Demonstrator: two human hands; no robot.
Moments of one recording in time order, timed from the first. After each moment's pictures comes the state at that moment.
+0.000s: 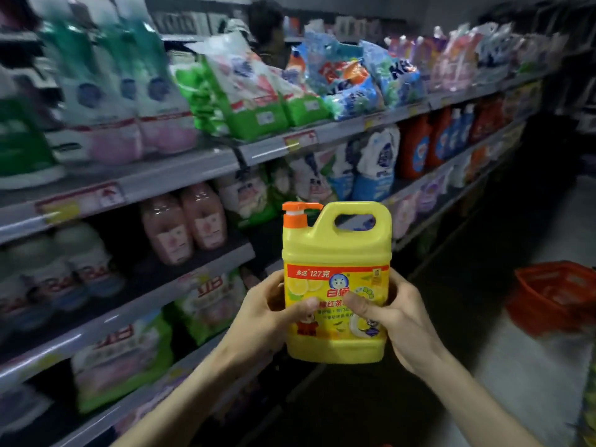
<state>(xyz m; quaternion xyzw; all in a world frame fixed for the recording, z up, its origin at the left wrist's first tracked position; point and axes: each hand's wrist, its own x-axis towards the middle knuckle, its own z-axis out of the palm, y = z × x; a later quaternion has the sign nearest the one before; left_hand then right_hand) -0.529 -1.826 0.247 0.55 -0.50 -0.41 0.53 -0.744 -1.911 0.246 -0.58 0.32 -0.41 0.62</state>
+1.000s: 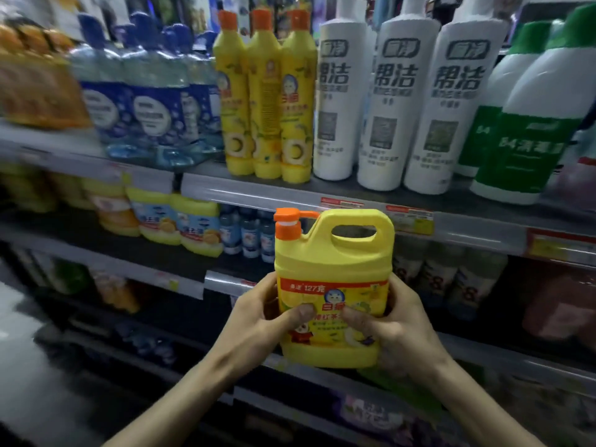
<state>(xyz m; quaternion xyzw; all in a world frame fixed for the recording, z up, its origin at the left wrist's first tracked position) -0.253 -1.441 0.262 0.72 -0.23 -0.07 0.66 -0.298 -1.681 0.270 -0.73 -0.06 -0.07 0.68</state>
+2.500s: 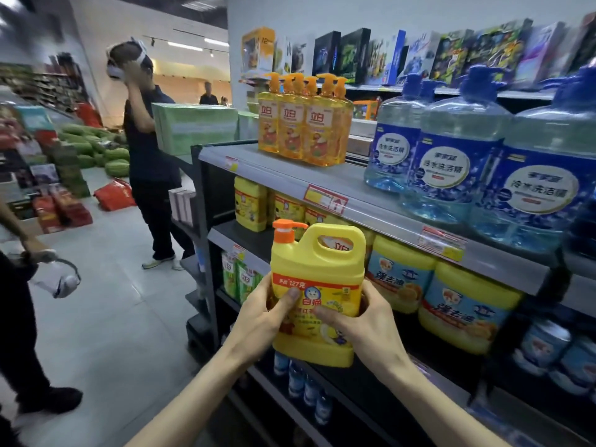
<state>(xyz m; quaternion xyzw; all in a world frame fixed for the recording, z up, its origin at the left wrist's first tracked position) -0.095 -0.949 0.240 0.72 -0.04 0.13 0.68 -0.061 -1.155 0.253 -0.74 -0.18 -0.02 0.64</state>
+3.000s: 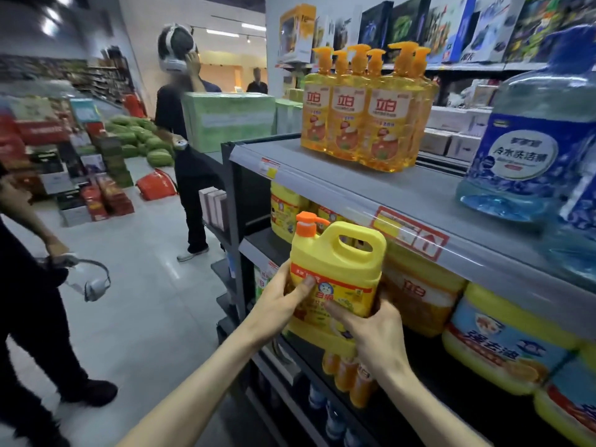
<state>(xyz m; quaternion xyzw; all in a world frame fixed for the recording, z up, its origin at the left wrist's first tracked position) 0.060 -0.836 0.229 0.74 -0.01 0.11 0.66 0.083 -1.032 0.220 -0.73 -0.13 0.00 0.67</state>
